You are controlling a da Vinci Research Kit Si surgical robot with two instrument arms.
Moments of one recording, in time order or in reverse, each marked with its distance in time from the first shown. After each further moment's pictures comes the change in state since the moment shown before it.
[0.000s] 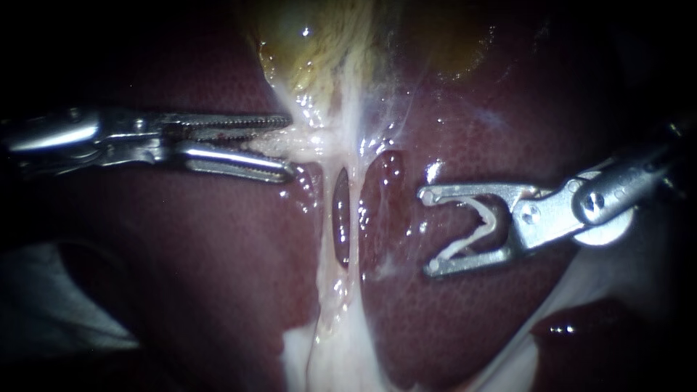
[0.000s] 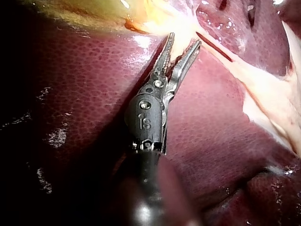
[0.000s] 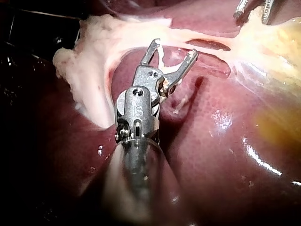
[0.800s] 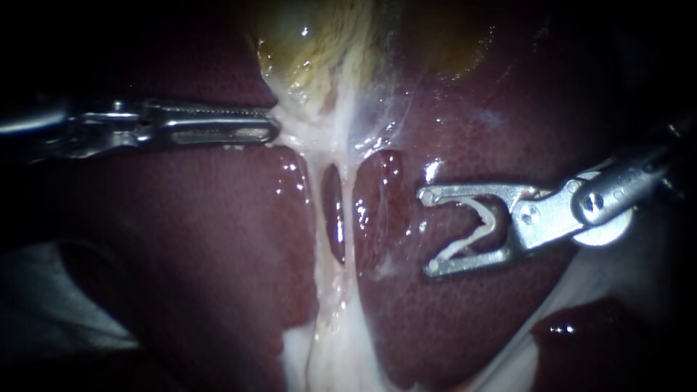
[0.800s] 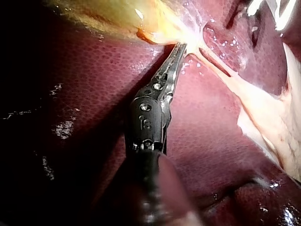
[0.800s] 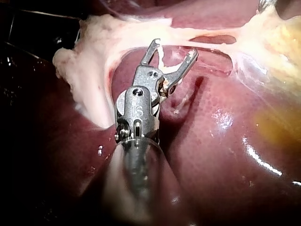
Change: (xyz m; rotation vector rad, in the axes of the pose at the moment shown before) right arm 0.000 0.000 0.000 0.000 0.000 0.000; left arm 0.006 0.001 -0.005 0.007 -0.033 -0.122
